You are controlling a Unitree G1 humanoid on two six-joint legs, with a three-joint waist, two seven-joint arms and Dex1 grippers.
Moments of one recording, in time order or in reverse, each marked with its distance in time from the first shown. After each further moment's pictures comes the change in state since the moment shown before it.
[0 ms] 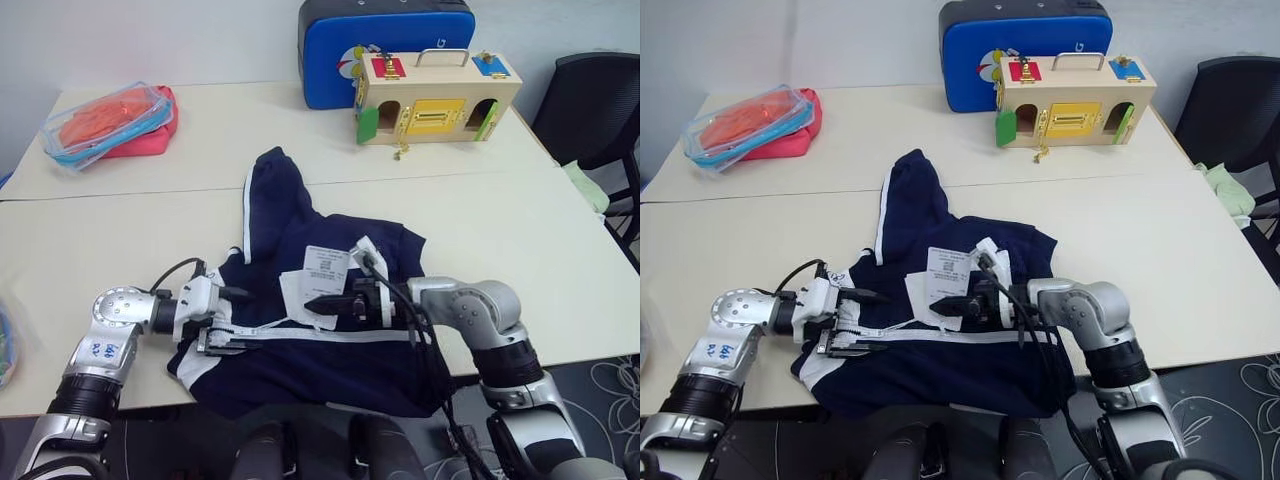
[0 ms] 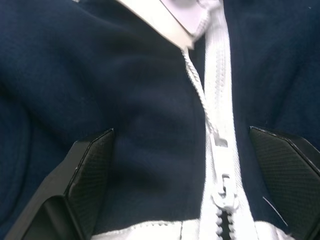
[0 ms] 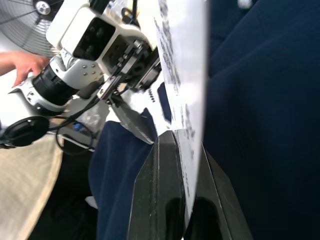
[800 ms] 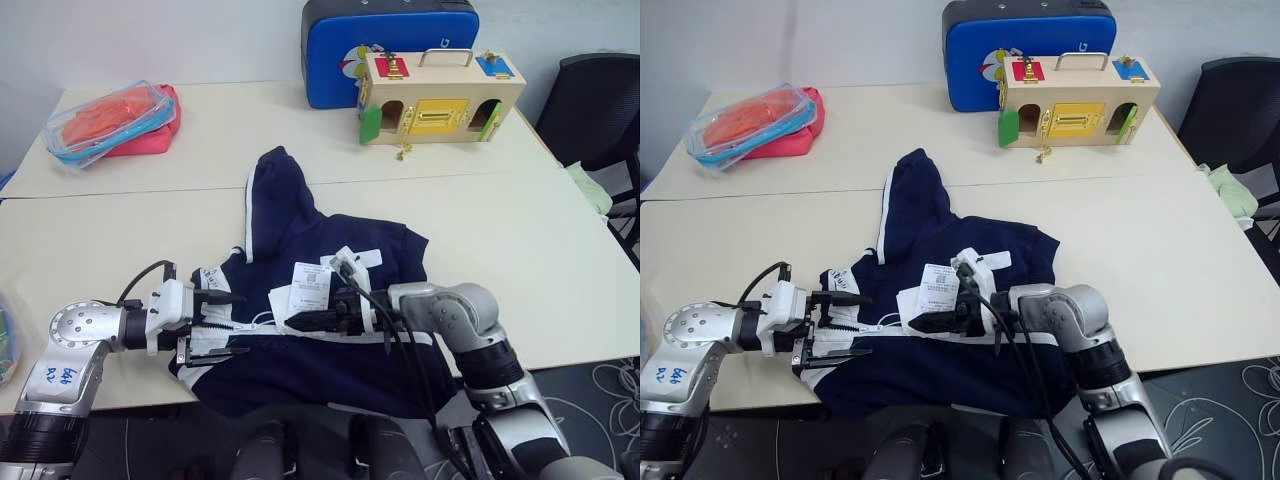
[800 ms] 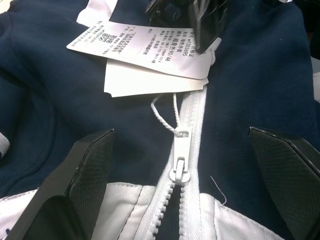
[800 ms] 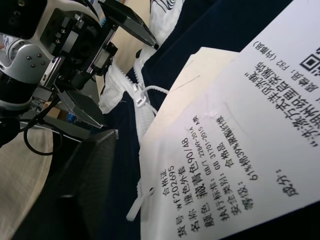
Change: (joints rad) left arm 0.209 0.072 0.160 -0.335 -0.112 0.186 0.099; right arm -0.037 0.088 0.080 0.057 -0.026 0.028 -0.082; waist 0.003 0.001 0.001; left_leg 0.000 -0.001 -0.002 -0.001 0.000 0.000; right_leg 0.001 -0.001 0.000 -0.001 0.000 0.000
